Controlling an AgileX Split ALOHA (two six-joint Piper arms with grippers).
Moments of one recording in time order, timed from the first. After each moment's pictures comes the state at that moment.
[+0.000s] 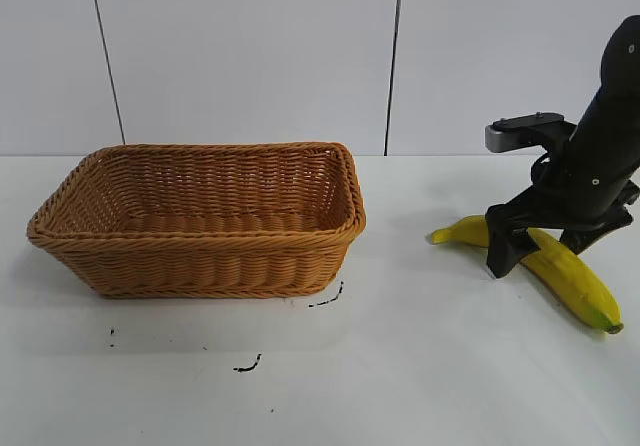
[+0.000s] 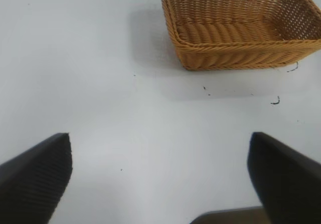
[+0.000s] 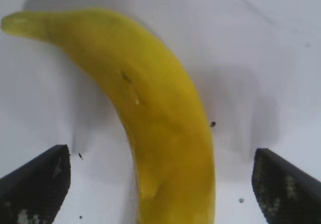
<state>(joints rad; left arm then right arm) -0.02 0.00 -0.50 -0.07 1.07 0.06 0.04 2.09 -1.21 0.12 0.47 -0.42</state>
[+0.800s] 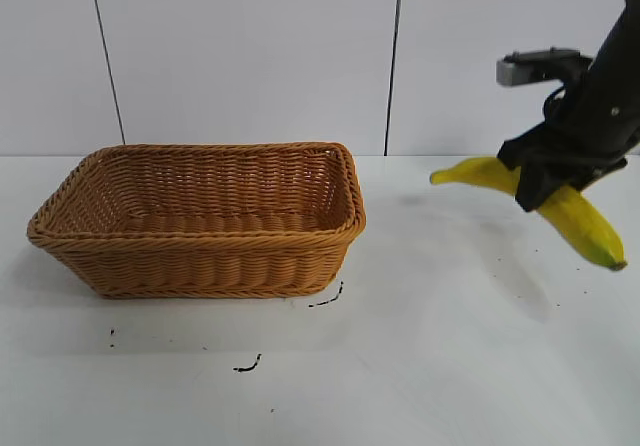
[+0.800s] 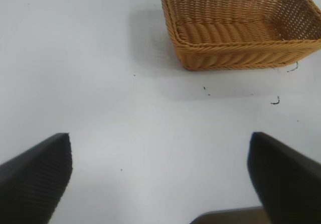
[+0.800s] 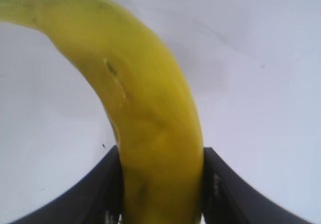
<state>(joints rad) -0.02 0.00 -0.50 -0.07 1.07 0.06 0.04 1.82 -1.51 0.11 0.96 -0.38</state>
